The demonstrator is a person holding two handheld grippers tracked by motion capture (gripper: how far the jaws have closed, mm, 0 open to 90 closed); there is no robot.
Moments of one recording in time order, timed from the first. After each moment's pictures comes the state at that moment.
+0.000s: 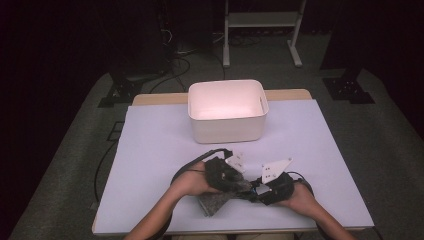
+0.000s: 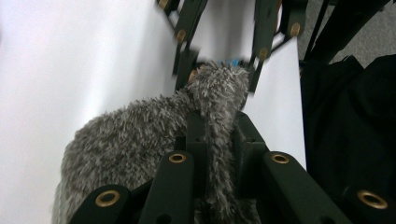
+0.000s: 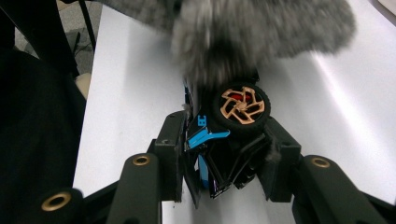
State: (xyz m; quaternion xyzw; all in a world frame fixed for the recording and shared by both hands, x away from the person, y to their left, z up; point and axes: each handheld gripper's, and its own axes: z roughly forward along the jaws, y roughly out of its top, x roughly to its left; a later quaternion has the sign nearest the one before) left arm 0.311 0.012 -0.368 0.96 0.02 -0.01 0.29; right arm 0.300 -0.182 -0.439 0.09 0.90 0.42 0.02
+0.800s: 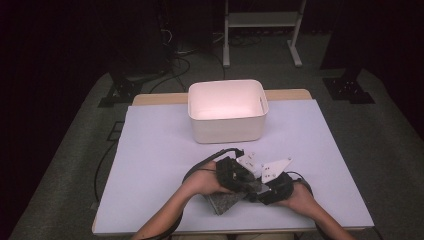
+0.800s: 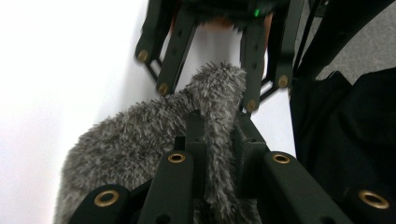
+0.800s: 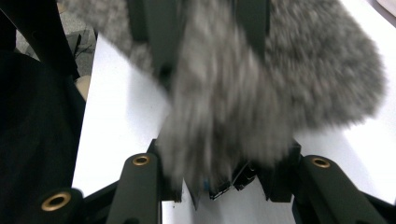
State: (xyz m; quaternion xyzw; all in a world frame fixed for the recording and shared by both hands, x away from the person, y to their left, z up) left arm 0.313 -0.006 -0.373 0.95 0.01 -0.03 0.31; right arm 0.301 -0.182 -0.440 0.09 0.90 0.42 0.01
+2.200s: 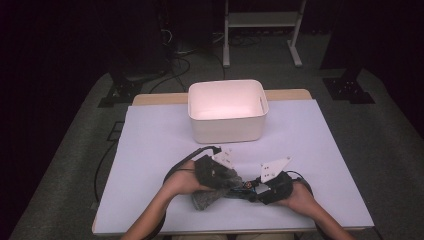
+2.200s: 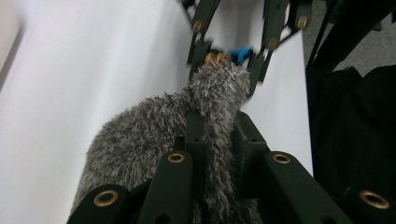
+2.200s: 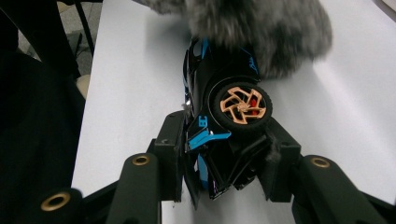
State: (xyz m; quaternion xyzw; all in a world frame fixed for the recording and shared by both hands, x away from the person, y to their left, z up) left arm 0.318 0.040 -0.371 0.95 0.04 -0.01 0.32; right arm 0.303 -0.180 -0.440 0.09 0.90 0.42 0.01
